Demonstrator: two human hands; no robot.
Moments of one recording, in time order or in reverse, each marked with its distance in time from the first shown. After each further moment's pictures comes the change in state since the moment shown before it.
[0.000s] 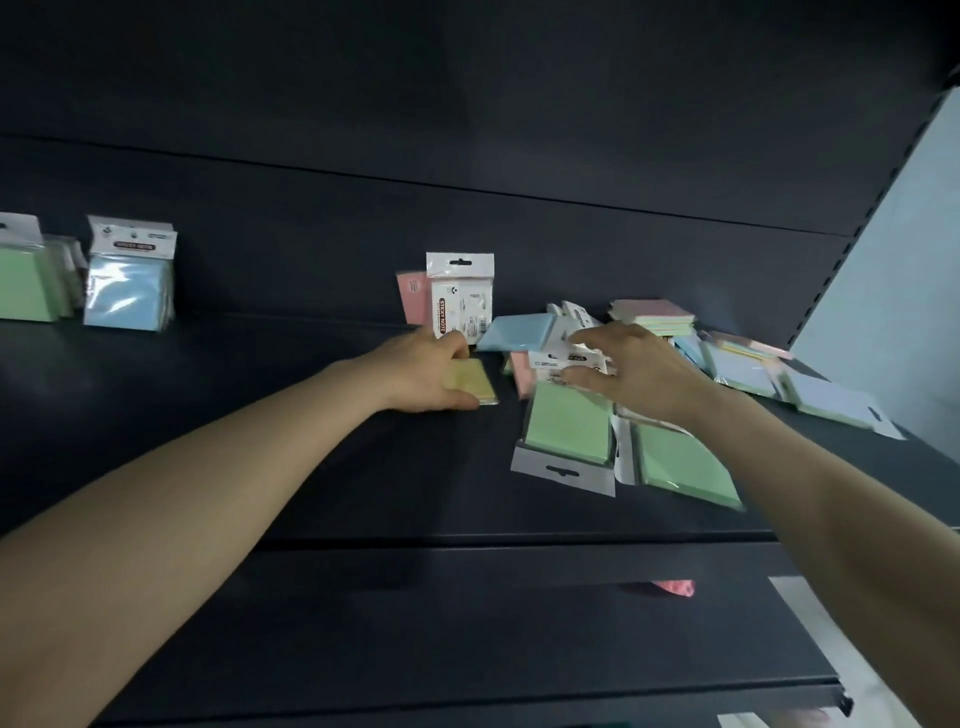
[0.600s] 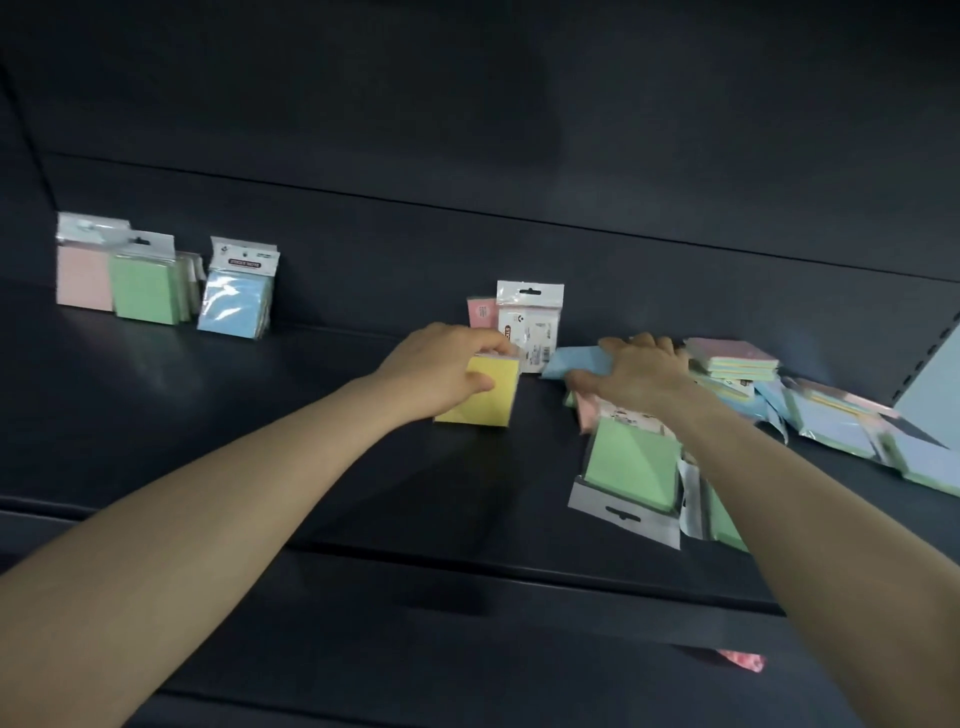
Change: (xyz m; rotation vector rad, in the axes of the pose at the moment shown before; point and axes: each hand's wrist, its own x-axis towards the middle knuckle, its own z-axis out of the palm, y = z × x) left_hand -0.036 -0.018 -0.027 -0.190 0.336 0.007; right_hand 0.077 -0.043 0.019 -0.158 -0.126 0.275
